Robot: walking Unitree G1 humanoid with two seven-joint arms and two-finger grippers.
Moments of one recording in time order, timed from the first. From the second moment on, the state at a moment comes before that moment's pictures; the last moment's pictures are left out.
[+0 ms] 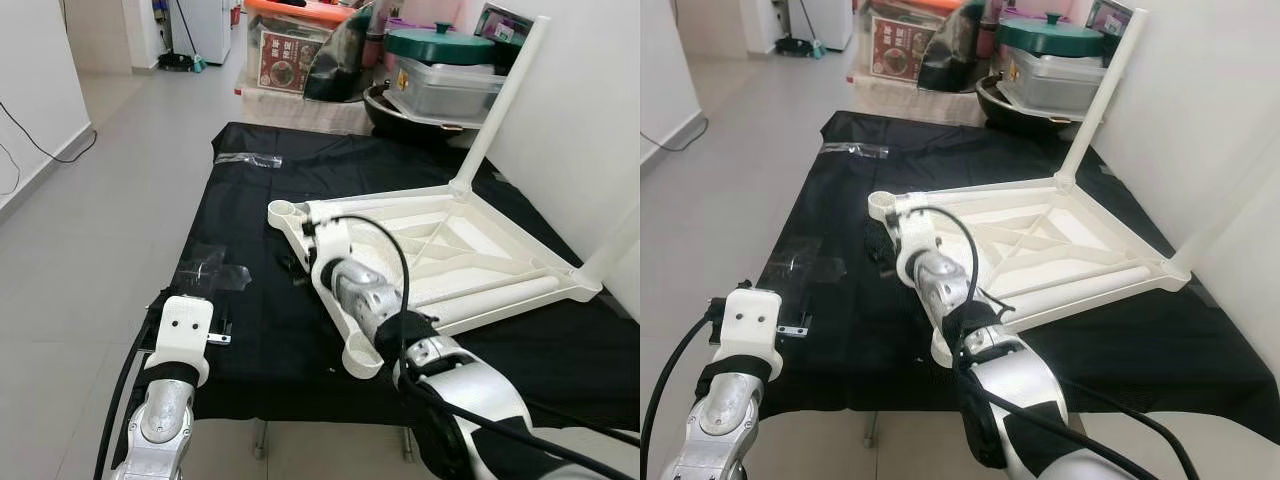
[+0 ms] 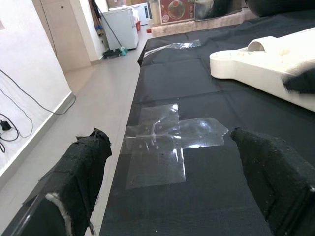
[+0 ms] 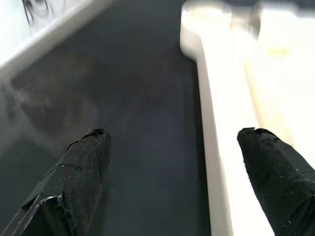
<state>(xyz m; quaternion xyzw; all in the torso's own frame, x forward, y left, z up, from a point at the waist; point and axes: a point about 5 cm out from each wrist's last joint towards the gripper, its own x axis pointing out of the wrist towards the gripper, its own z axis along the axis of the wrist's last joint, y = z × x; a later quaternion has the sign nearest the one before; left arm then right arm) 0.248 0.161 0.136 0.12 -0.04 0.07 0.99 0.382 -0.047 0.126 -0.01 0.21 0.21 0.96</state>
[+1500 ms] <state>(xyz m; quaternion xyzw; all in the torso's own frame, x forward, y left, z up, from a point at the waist) 0.247 0.160 0.133 0.12 -0.03 0.07 0.99 0.354 -0.096 0.093 -0.22 0.19 0.48 0.83</state>
